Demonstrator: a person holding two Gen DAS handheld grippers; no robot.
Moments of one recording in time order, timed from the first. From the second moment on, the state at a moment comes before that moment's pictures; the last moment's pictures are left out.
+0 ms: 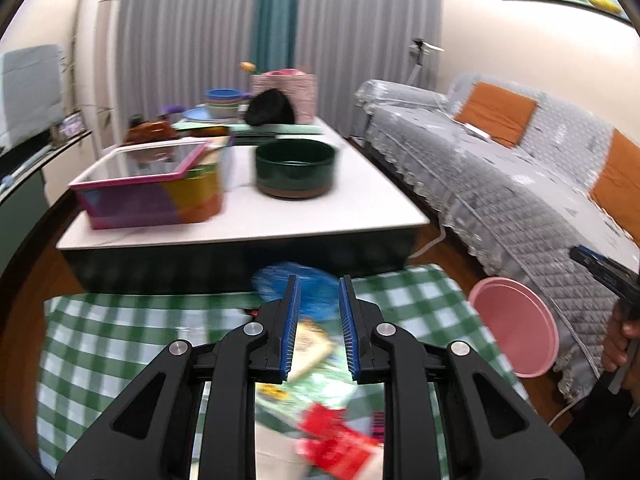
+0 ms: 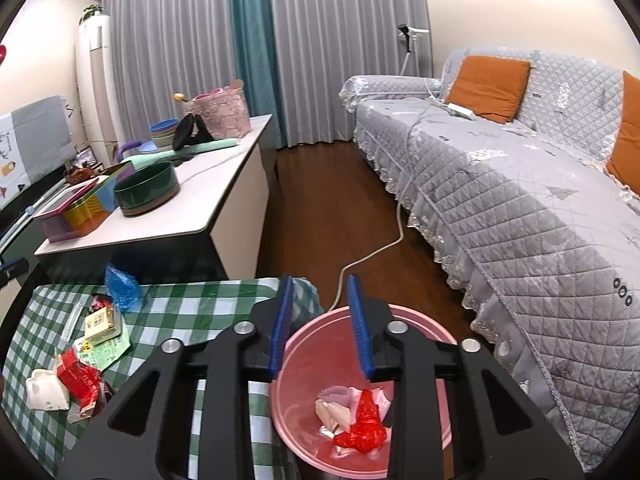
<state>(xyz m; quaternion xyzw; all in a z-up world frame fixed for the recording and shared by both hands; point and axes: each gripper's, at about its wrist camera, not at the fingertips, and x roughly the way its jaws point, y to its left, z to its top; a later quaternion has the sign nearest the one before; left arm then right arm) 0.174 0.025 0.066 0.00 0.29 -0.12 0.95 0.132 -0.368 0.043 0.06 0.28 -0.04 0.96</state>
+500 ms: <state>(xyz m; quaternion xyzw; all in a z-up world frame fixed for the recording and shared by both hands) 0.205 0.144 0.007 -0.07 0.35 -0.04 0.94 0.159 -0.311 0.035 0.08 0.29 0.03 0.95</state>
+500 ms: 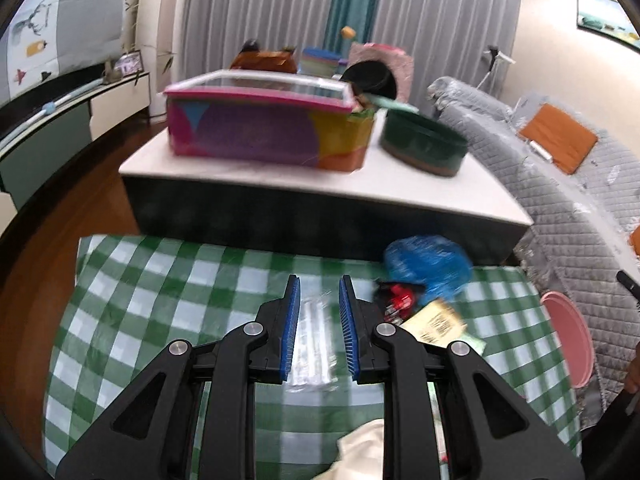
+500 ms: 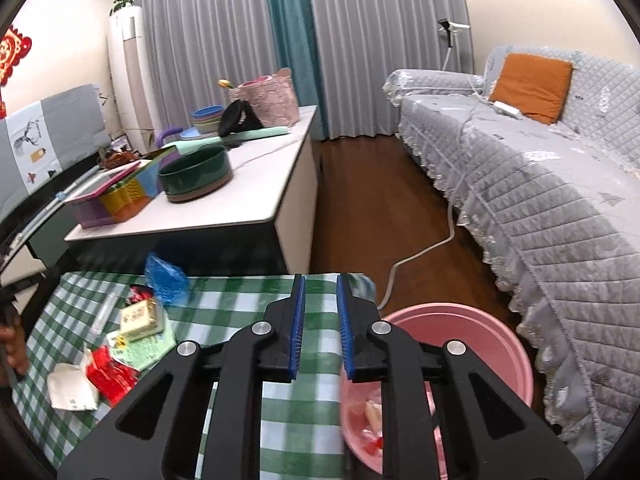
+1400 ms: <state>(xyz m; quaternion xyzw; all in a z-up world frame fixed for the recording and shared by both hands) 0.232 0.132 -0.058 -0.03 0.43 -0.10 0.90 0.285 -0.144 -0.038 0.04 0.36 0.18 0.91</state>
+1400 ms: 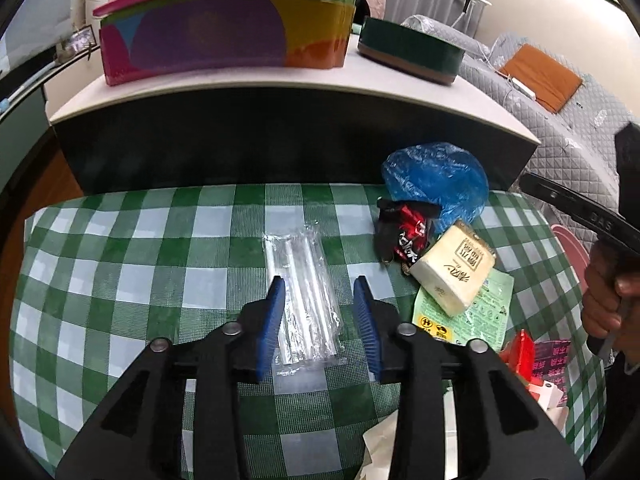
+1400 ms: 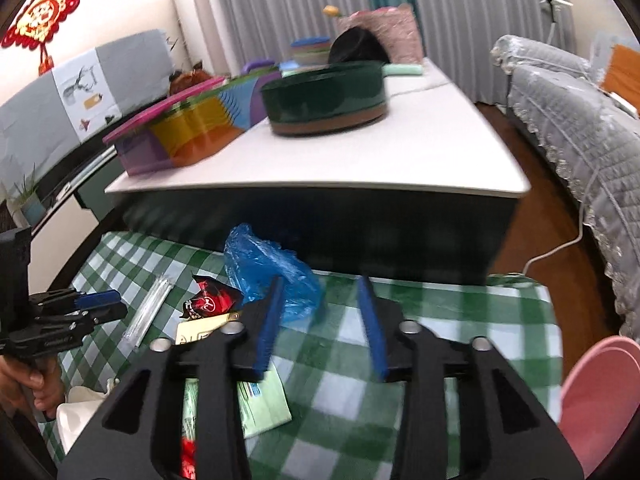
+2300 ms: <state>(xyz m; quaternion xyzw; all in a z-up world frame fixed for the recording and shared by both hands) 0.232 0.117 -0.067 0.01 0.44 -0.09 0.89 0.293 -0.139 -0.022 0.01 0.37 0.17 0.91</state>
